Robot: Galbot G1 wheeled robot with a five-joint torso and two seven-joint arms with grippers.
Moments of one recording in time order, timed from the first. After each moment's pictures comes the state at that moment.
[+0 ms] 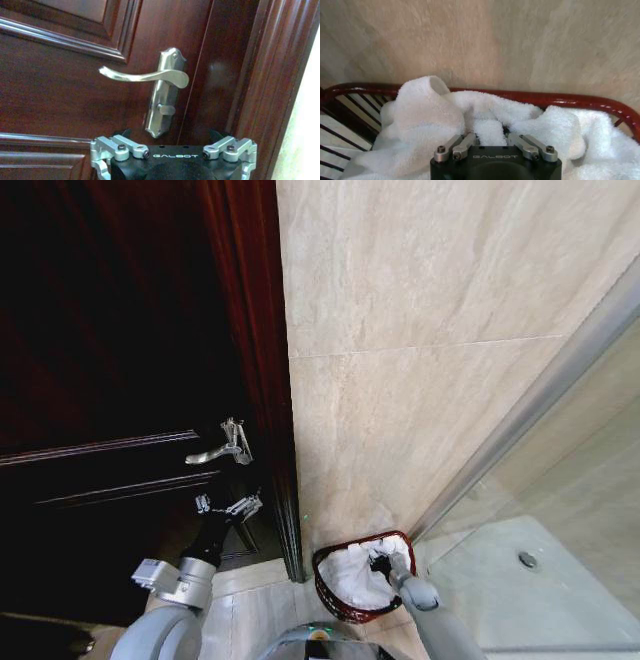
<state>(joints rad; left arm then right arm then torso) 1.83 -1.52 -0.65 -2.50 -0.35 0.13 0.14 -1.20 1.29 0.33 1.21 0.08 -0.10 -0.26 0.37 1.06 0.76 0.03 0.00</state>
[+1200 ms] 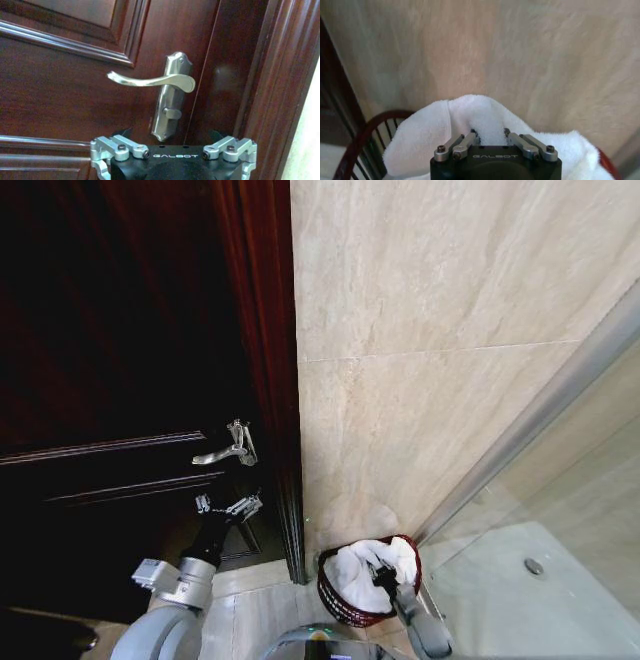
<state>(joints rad) 1.83 -1.52 -0.65 -2.50 -0.35 0.13 0.14 -1.49 1.34 0.44 1.44 -0.03 0.15 -0.17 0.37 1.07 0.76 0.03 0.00</state>
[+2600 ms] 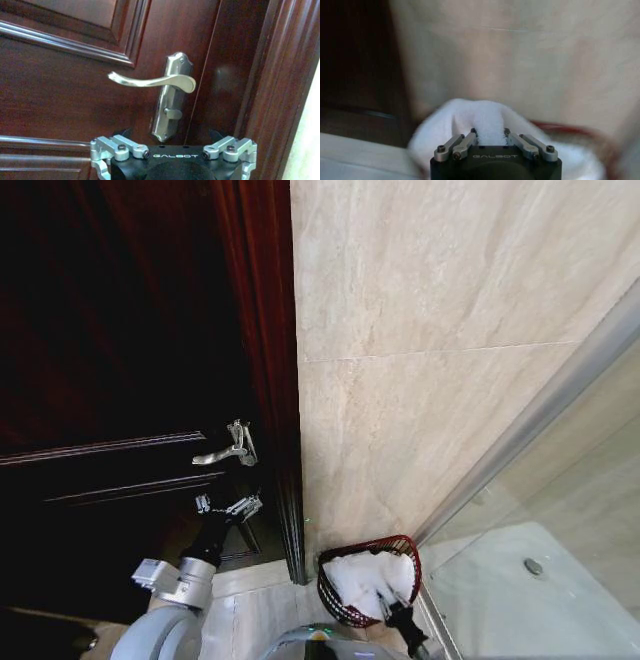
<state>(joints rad) 1.83 -1.52 -0.65 -2.50 -0.35 0.13 0.14 -1.78 1.36 0.55 1.64 0.05 0.26 -0.42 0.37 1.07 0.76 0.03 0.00</state>
